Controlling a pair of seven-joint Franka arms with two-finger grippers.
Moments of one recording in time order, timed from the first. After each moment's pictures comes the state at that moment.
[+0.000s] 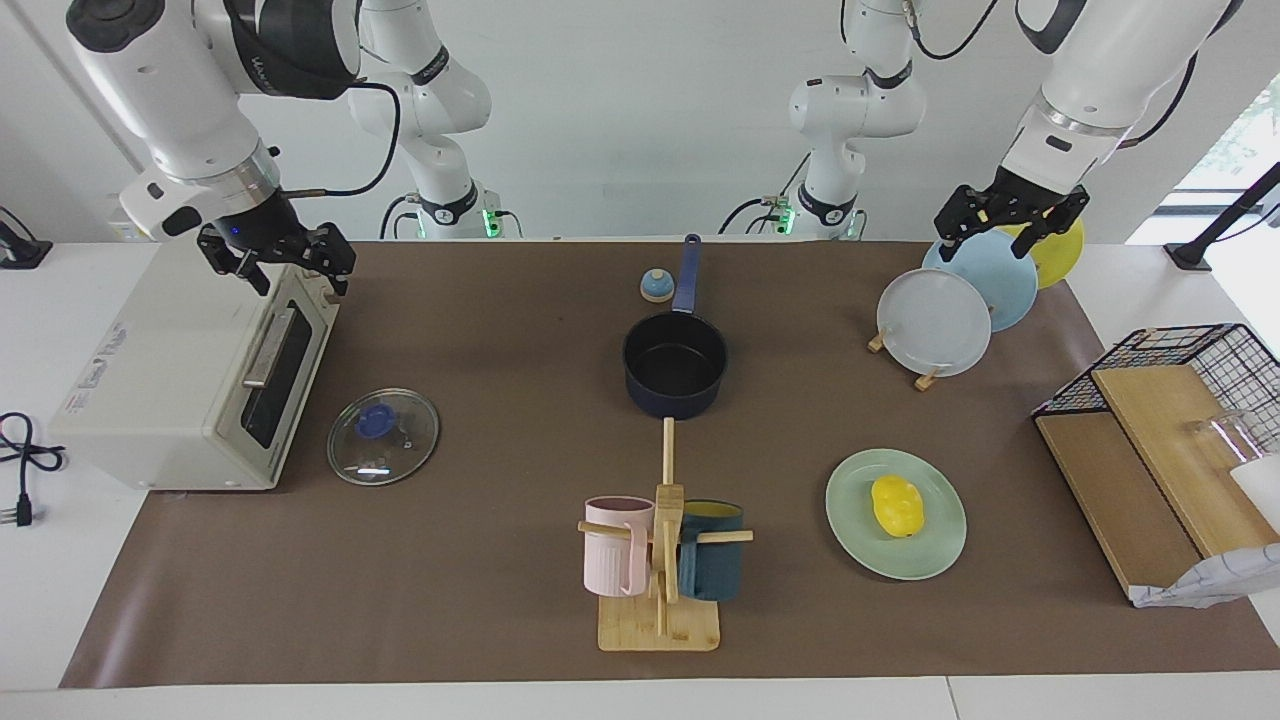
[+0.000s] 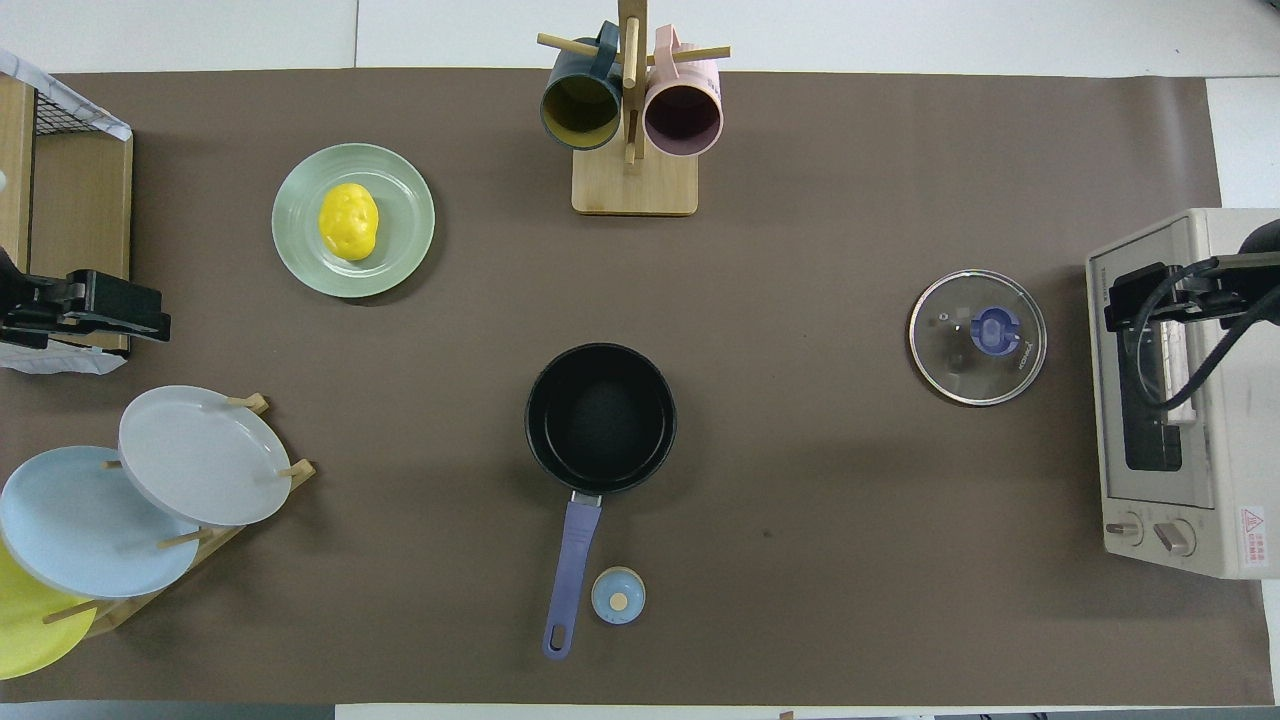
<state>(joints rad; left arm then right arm) -0.09 -0.05 -0.01 -1.58 -0.01 1.50 -0.08 0.05 -0.01 -0.08 -1.65 -0.03 1.59 -0.03</state>
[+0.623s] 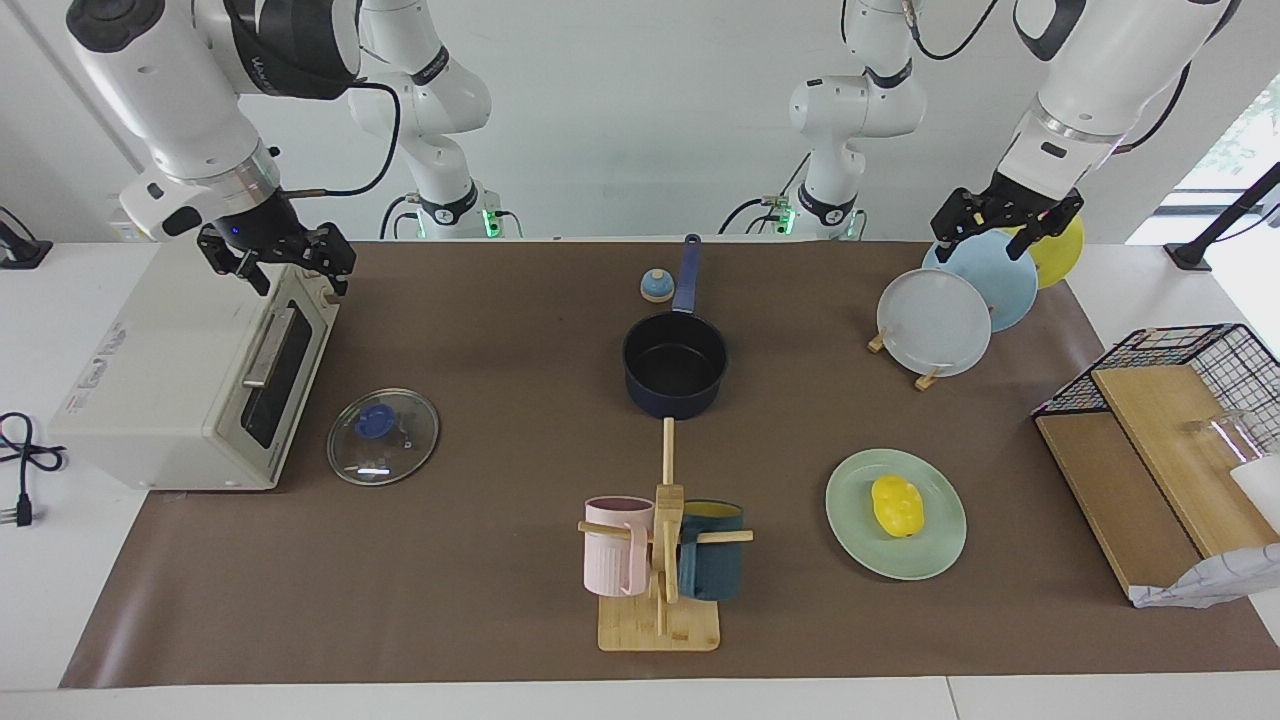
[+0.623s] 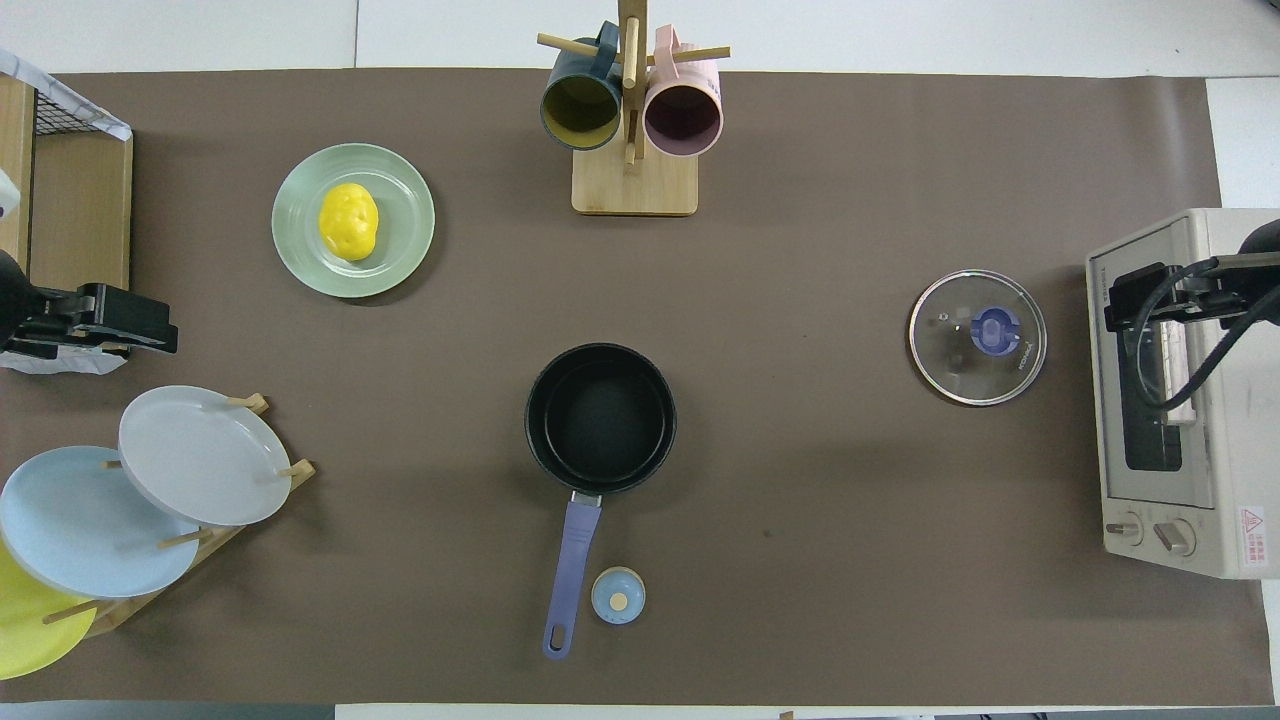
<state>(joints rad) -0.10 -0.06 -0.02 -1.62 -0.01 1.51 -0.07 0.05 -0.01 -0.08 -1.65 -0.03 1.59 -0.03</state>
